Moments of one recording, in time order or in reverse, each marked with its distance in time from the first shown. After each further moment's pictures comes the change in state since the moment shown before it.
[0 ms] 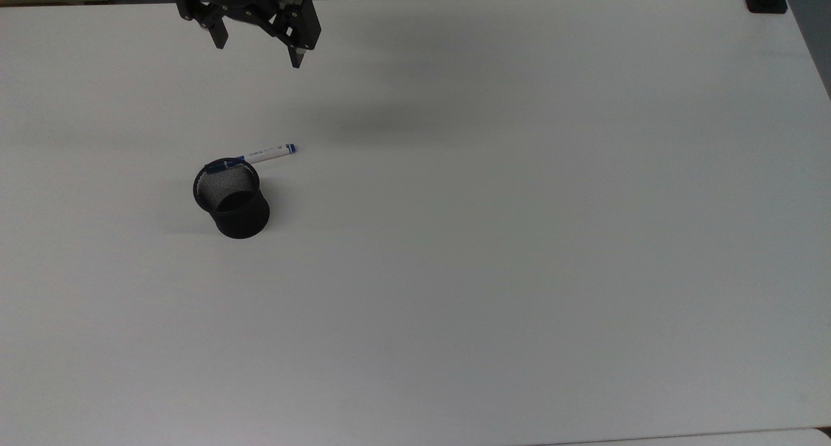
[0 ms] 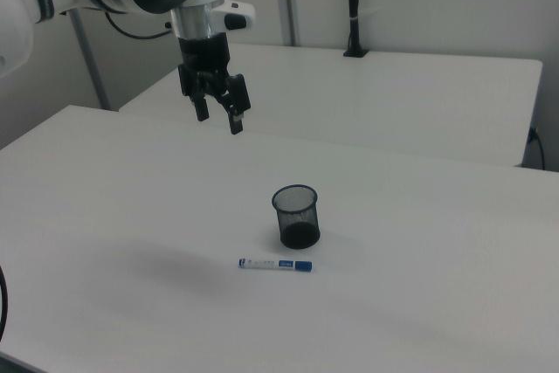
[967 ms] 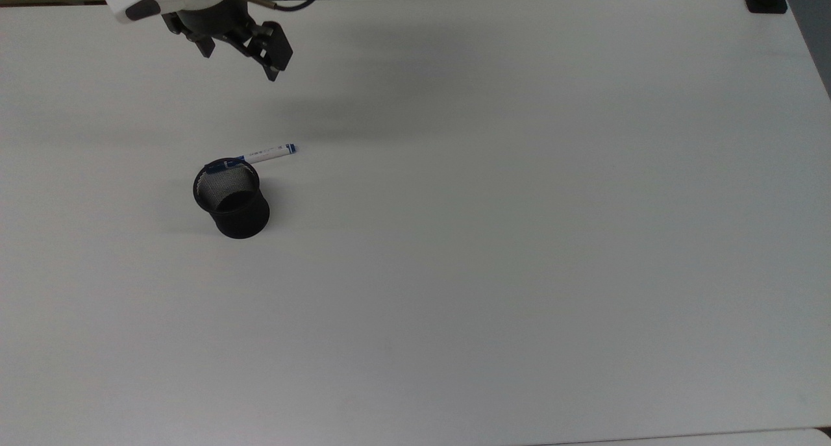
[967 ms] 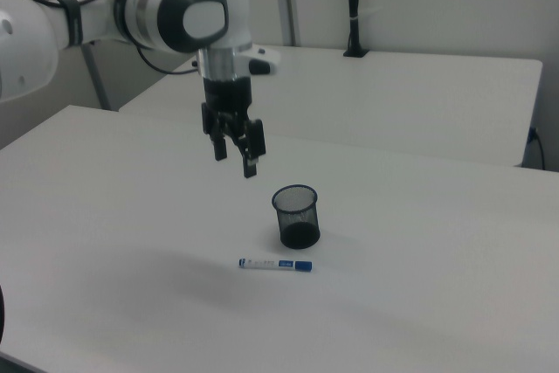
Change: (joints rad) arm -0.062 0.003 -0.013 -0.136 0.000 0.035 0.049
